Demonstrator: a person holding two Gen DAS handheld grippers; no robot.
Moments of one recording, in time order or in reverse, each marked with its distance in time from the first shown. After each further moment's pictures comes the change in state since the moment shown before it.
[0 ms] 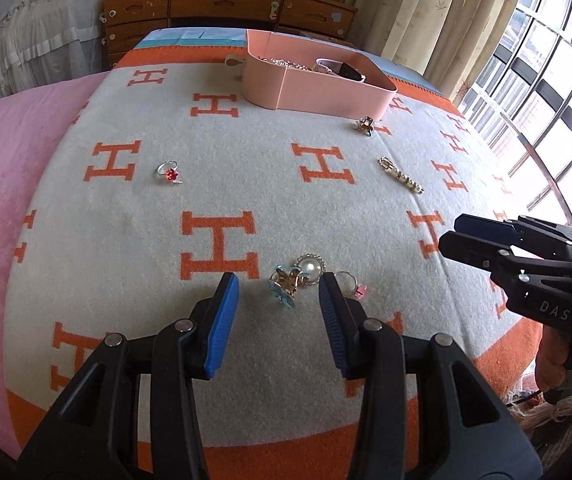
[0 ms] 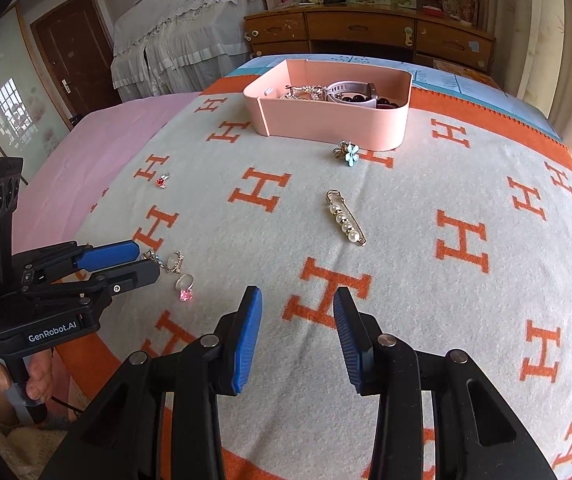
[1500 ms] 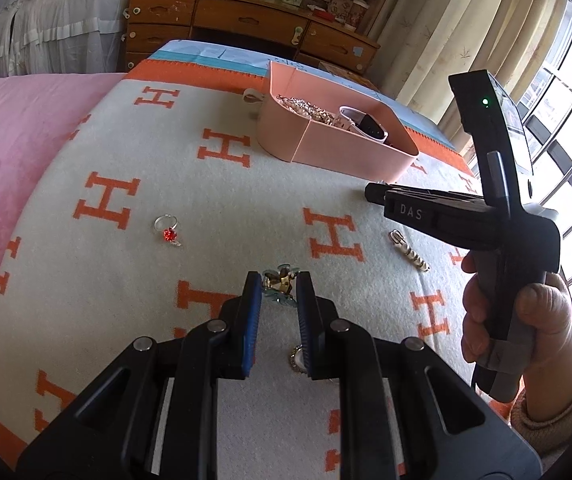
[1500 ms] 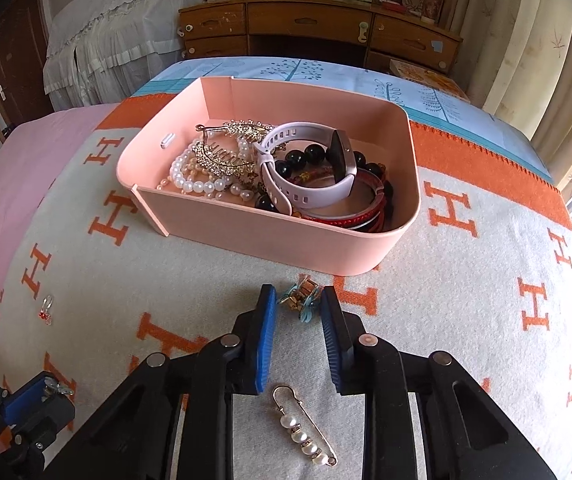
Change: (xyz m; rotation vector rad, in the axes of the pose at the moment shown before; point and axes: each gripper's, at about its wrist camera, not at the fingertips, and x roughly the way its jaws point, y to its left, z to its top) left arm 0.011 0.016 0.036 -0.141 -0.092 -0.031; right arm 0.122 -0.014 0.135 0.062 0.031 -0.248
